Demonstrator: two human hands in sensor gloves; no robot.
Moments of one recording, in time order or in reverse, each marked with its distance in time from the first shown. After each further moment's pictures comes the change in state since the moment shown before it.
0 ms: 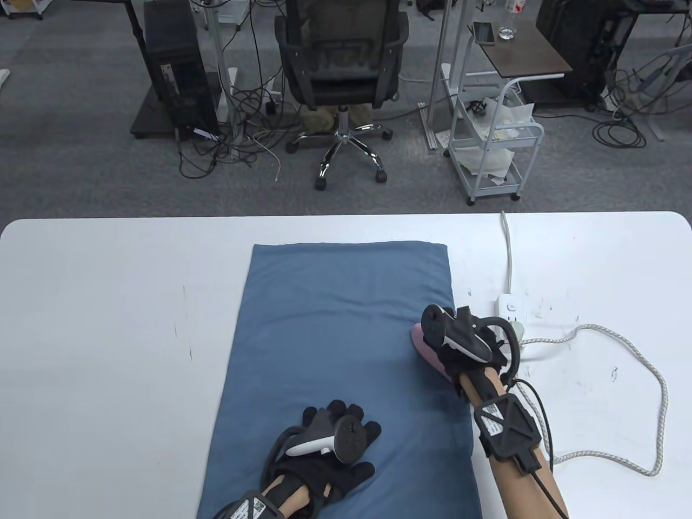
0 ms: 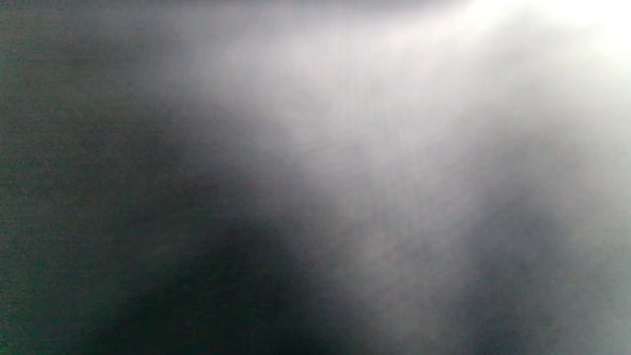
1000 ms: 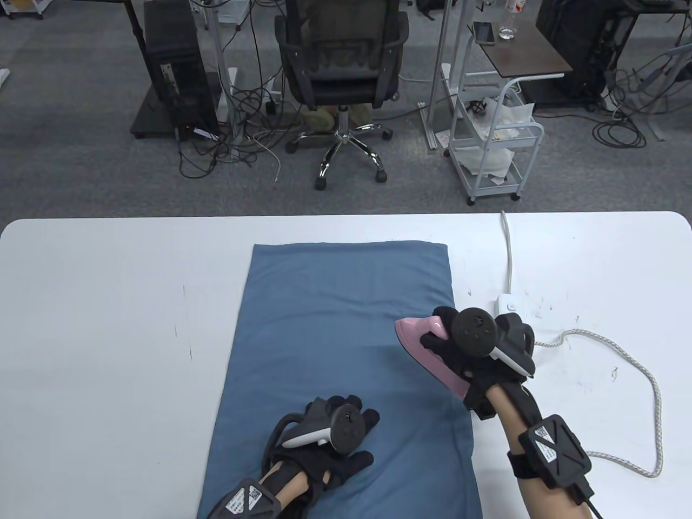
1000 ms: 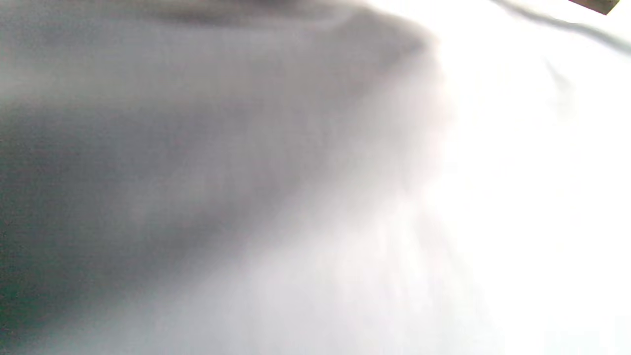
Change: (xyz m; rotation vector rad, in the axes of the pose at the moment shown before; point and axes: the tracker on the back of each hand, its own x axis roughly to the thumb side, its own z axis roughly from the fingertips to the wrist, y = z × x) left_hand -0.005 0.039 0.007 0.158 0.006 -0.003; right_hand -0.026 -0.054 0.052 -0.140 -0.245 -0.415
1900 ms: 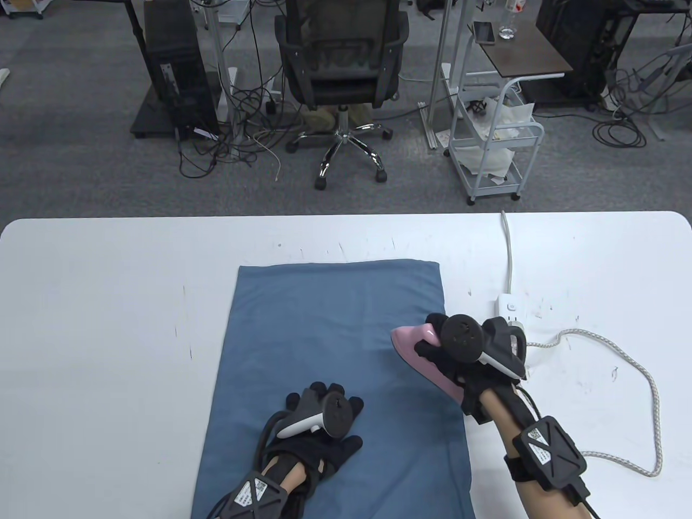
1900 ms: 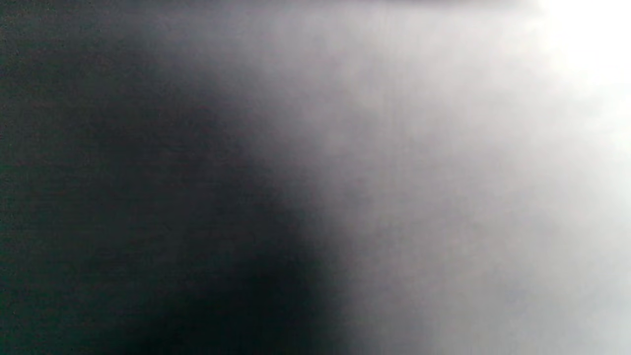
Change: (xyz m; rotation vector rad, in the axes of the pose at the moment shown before) left_hand -0.023 -0.028 -0.006 -0.114 0.129 0.081; right_hand 0.022 0.018 0.004 0.051 -0.067 0.089
